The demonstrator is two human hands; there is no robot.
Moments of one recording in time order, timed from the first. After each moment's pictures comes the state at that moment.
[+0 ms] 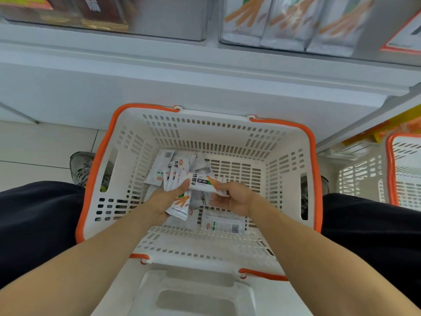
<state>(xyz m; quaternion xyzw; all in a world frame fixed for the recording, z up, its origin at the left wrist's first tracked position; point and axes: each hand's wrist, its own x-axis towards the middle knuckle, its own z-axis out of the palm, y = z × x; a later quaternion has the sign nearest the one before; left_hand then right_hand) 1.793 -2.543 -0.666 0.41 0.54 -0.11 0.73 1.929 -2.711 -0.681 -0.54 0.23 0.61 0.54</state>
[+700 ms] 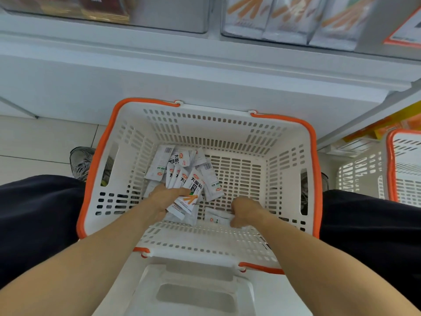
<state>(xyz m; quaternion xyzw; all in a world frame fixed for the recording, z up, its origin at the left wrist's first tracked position) 1.784 -2.540 -0.679 0.49 0.55 -0.16 0.66 1.912 -2.751 -0.705 -0.81 -0.27 0.51 -0.10</state>
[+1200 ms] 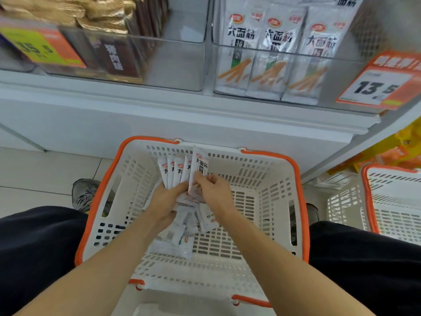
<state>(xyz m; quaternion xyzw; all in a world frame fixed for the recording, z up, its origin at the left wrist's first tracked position) 1.836 -2.545 -0.600 0.45 0.40 0.06 0.80 1.919 -2.652 -0.583 -0.76 0.02 0.37 0.53</state>
